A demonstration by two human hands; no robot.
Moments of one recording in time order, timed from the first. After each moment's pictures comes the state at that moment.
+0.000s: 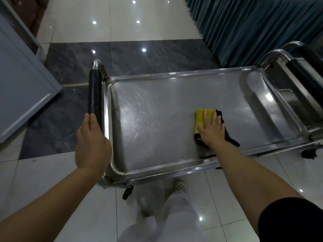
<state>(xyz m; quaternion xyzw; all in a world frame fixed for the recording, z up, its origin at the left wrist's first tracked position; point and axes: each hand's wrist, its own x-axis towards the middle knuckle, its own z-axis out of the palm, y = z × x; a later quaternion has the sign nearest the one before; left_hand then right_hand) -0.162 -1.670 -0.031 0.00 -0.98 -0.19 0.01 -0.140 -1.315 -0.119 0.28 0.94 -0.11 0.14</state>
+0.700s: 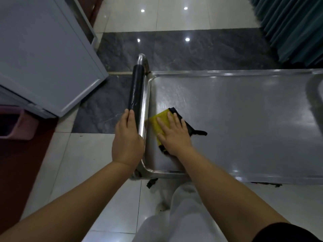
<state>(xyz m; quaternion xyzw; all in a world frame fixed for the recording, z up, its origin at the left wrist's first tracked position) -0.168 -1.671 -0.035 0.03 -0.98 -0.22 0.02 -0.206 -1.519 -0.136 -0.09 0.98 -0.12 0.15</state>
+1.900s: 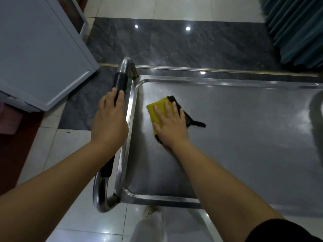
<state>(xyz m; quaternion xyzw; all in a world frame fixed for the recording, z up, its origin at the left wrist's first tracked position) -0.290 -1.656 -0.032 -0.02 -0.99 -0.10 -0.01 -0.305 -1.482 -0.141 -0.08 0.98 -0.12 0.10</state>
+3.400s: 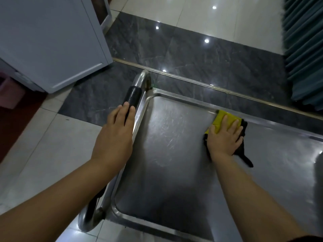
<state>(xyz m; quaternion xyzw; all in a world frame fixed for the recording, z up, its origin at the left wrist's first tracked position) -0.296 -1.655 -0.039 -0.02 -1.00 -0.09 0.03 -0.368 -1.366 -0.136 0.25 0.96 -0.12 0.06</state>
